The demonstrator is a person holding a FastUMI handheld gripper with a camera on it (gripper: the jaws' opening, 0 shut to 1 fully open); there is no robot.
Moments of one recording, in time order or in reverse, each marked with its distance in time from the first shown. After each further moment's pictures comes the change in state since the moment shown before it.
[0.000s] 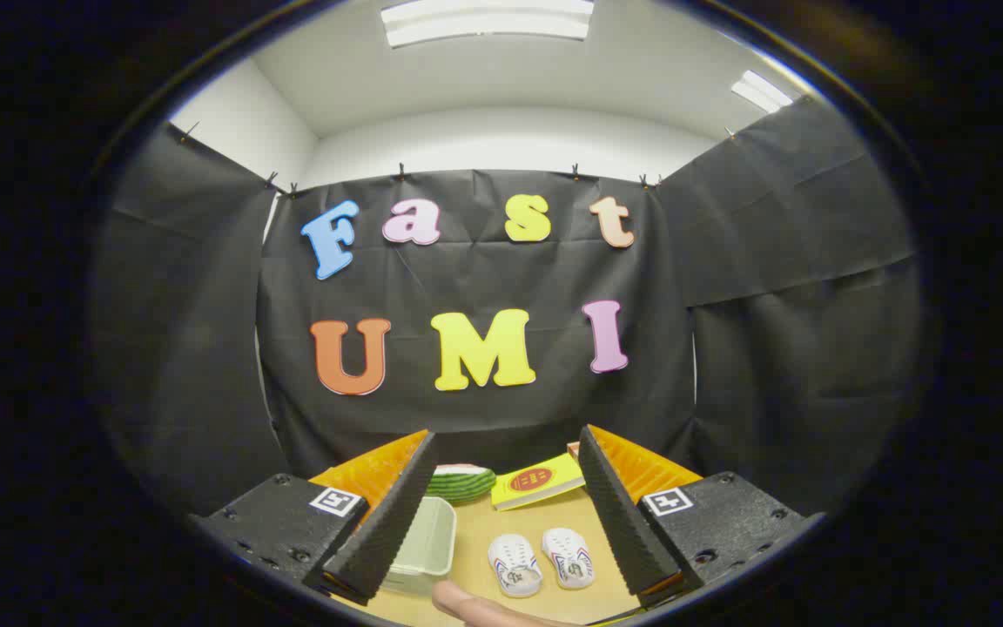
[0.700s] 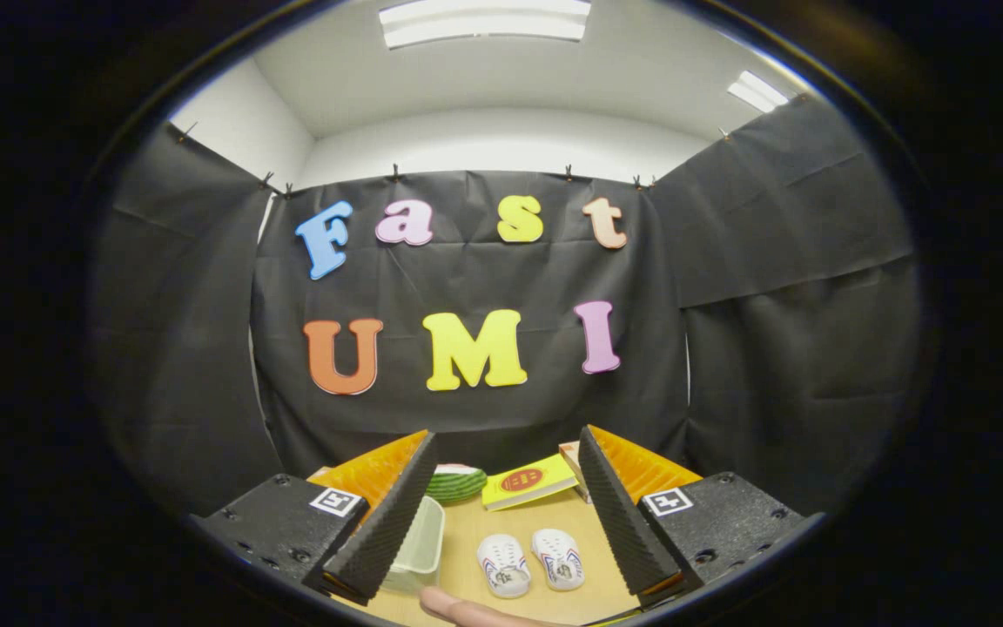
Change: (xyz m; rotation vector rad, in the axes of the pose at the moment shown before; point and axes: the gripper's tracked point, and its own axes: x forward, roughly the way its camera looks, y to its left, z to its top) arm 0.001 -0.018 -0.008 -0.009 -0.004 -0.016
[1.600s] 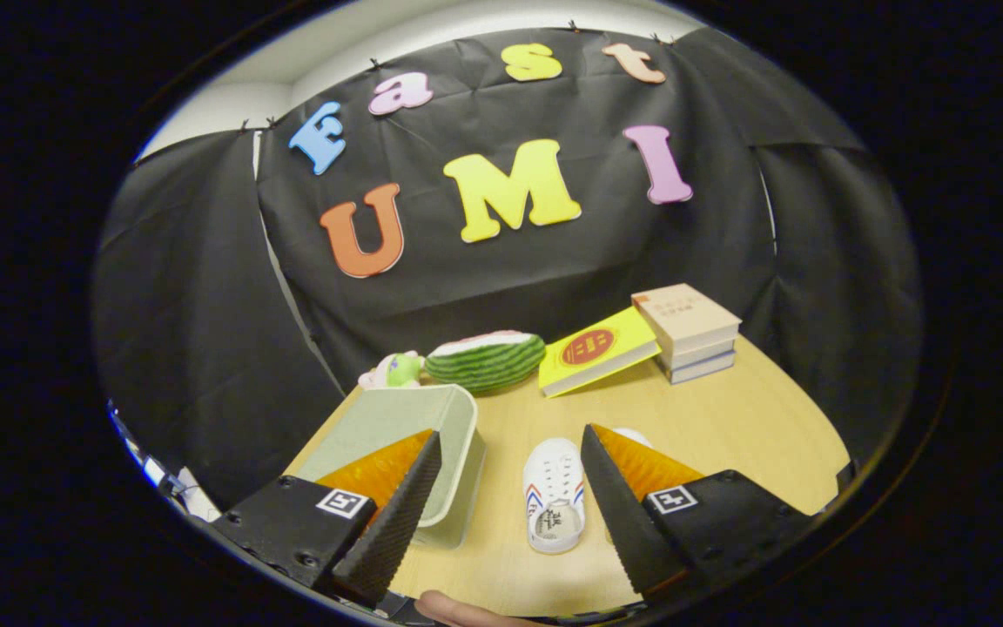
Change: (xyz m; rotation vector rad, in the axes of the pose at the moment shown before) arm 0.114 0.006 -0.202 0.168 0.552 0.265
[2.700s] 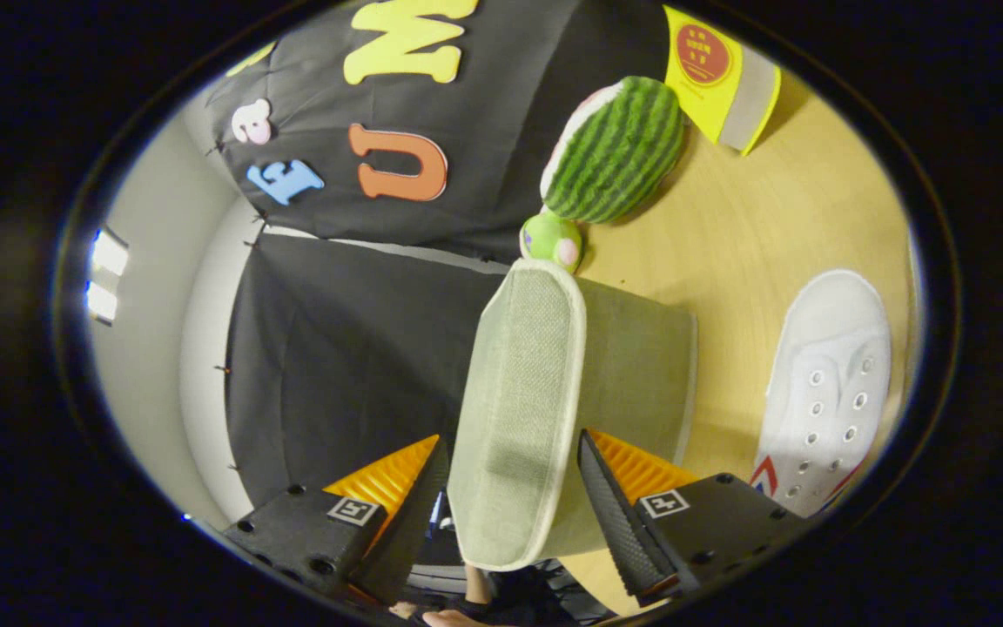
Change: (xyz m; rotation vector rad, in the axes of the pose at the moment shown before) arm 0.167 0.075 -0.079 0.710 0.650 0.867
